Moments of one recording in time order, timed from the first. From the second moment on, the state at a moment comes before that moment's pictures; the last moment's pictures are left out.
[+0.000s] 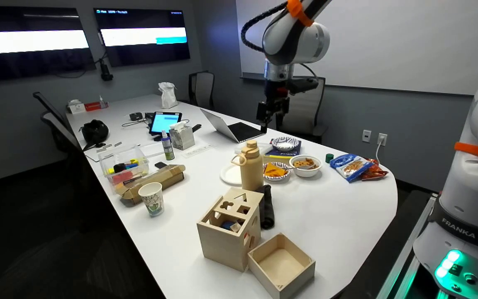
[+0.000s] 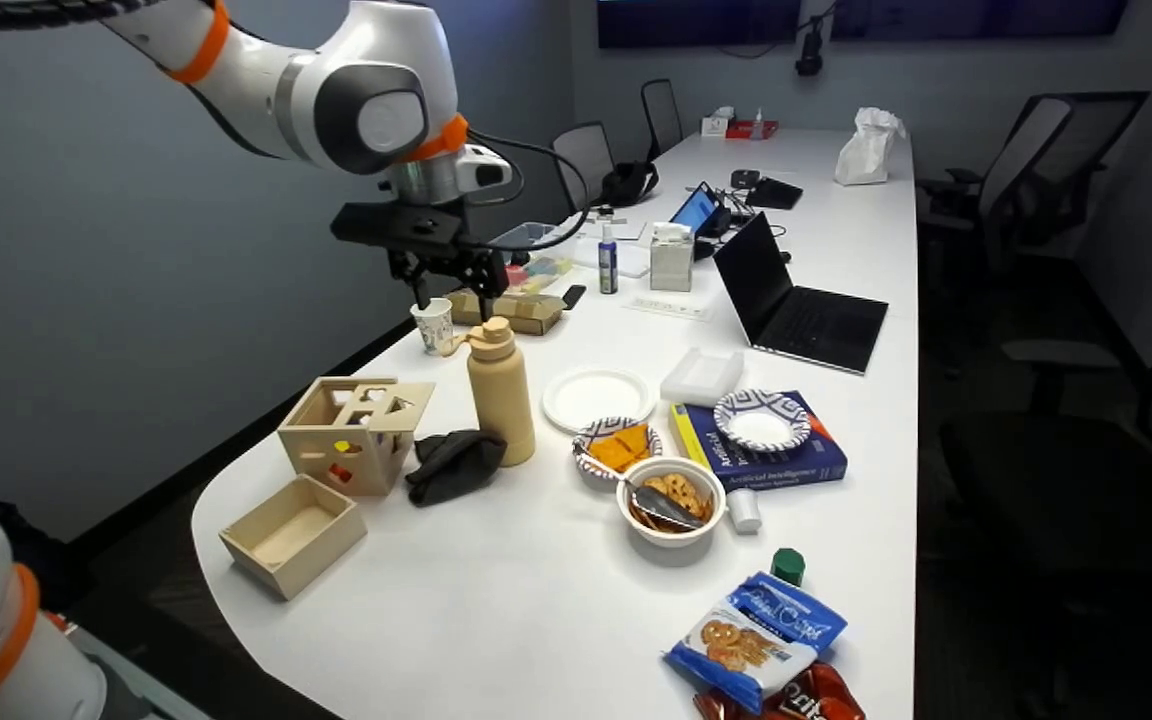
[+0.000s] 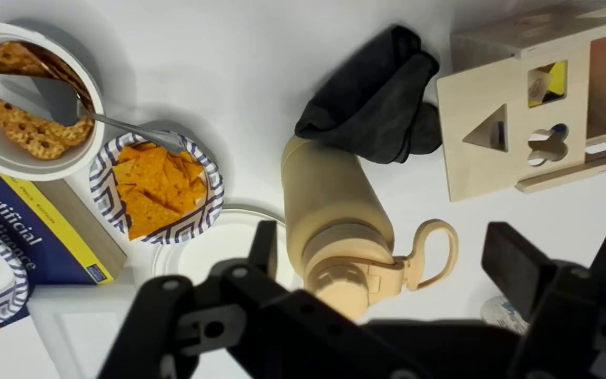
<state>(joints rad) 0.09 -0.10 -0.09 -2.41 0.10 2.43 -0.22</state>
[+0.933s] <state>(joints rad) 0.04 0.21 -0.03 -2.15 0.10 2.43 -0.20</state>
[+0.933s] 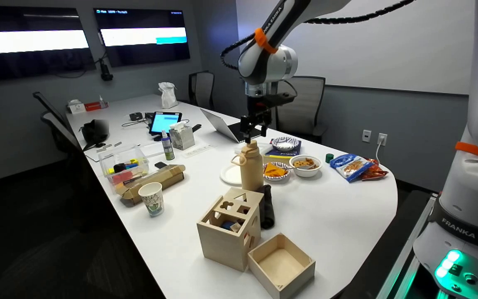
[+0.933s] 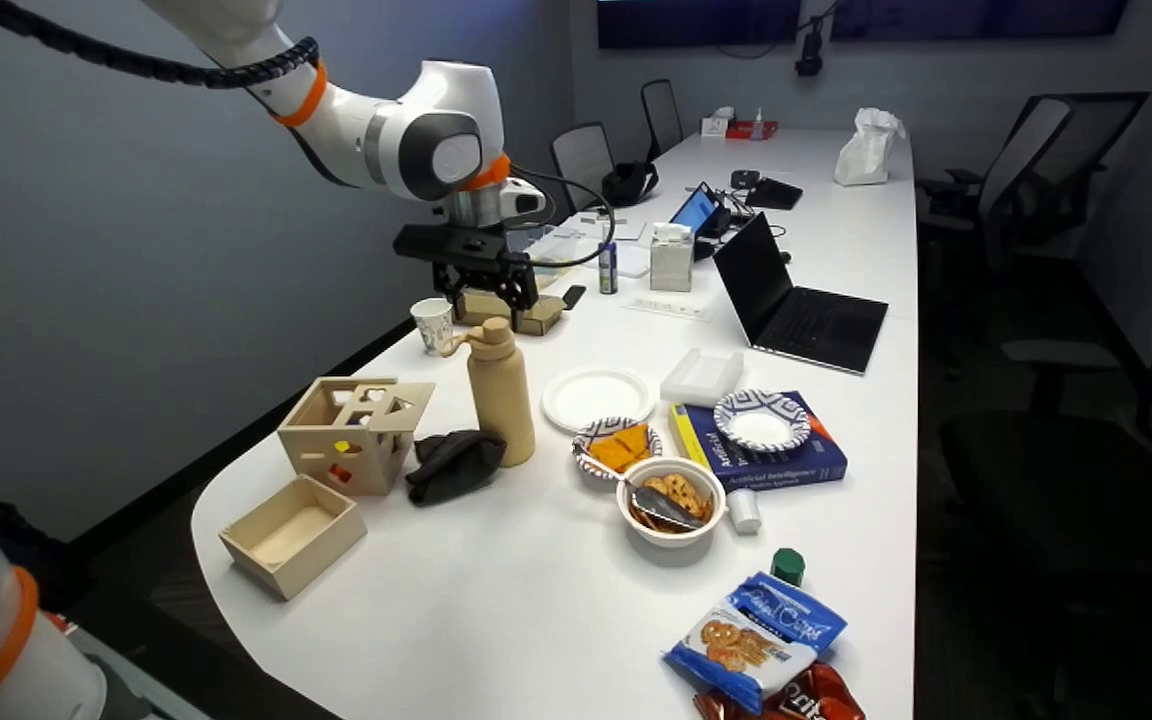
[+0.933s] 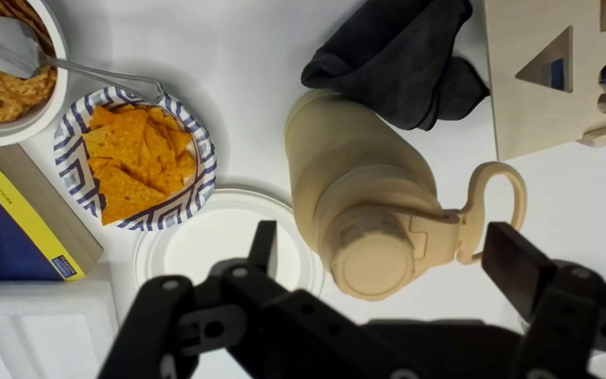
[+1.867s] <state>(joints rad) 0.03 0.30 -0.02 -2.06 0.09 2.43 -0.16</state>
